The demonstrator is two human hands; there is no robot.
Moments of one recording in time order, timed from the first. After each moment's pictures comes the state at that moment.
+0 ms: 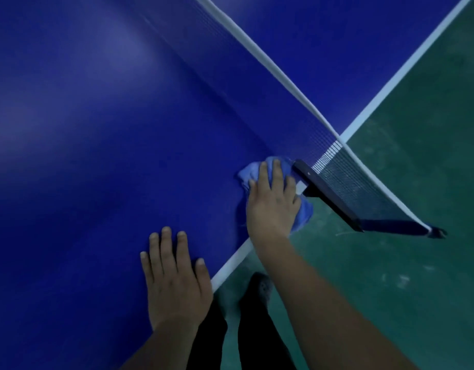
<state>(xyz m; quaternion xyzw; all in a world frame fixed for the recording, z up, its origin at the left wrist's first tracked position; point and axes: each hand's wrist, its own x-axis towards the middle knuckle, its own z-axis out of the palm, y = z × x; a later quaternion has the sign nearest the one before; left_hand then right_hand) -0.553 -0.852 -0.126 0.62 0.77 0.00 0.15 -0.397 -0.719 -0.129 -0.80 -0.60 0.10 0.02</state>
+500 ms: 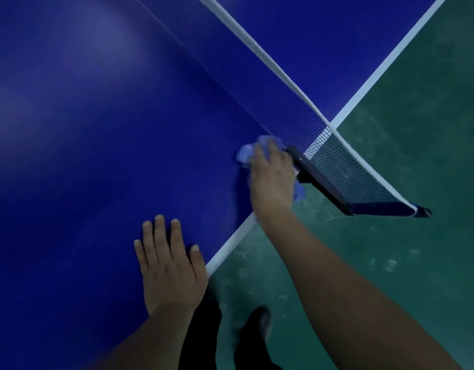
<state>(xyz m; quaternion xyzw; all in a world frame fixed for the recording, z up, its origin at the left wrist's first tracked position) -0.551 -0.852 -0.127 0.61 0.78 0.03 0.14 -0.375 -0.698 -0.120 -0.74 -0.67 0.05 0.03</state>
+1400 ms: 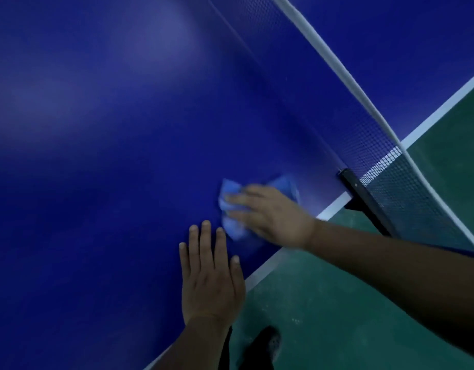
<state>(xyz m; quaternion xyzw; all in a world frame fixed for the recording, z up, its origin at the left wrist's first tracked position) -0.555 -0.854 -0.137 0.62 0.77 0.02 0.15 -0.409 -0.687 -0.133 -0.19 -0.97 0.14 0.08</state>
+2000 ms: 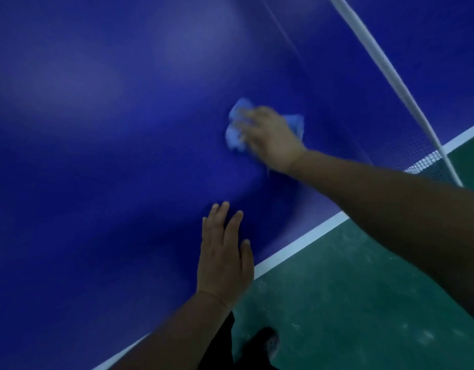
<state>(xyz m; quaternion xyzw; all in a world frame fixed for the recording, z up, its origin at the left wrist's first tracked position) -0.576 -0.869 -0.123 0.57 0.75 0.25 0.25 -0.500 -0.598 -0.127 -0.24 -0.96 0.08 0.08</state>
